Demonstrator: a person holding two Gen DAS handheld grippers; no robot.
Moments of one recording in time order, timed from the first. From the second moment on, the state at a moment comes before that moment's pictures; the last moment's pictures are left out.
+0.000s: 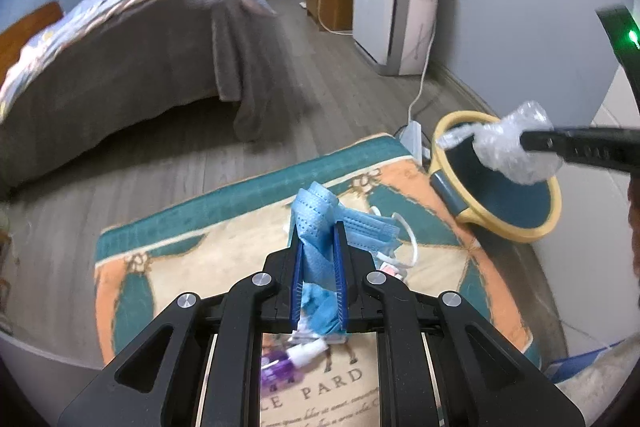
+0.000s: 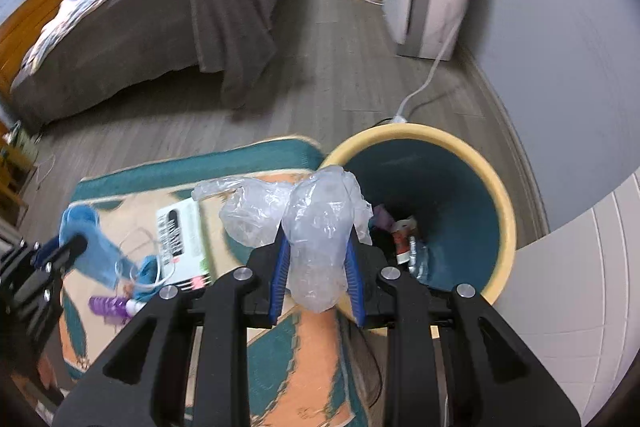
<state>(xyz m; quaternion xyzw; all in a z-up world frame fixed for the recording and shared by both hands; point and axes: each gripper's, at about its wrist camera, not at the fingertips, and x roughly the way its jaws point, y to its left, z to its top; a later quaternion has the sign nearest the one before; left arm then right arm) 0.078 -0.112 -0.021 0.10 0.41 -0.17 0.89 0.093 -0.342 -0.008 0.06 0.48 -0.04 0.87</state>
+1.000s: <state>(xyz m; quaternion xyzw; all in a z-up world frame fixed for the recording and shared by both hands) 0.122 -0.328 -0.030 0.19 0.38 -0.26 0.87 0.080 -0.484 -0.043 0.21 0.46 -0.20 0.84</state>
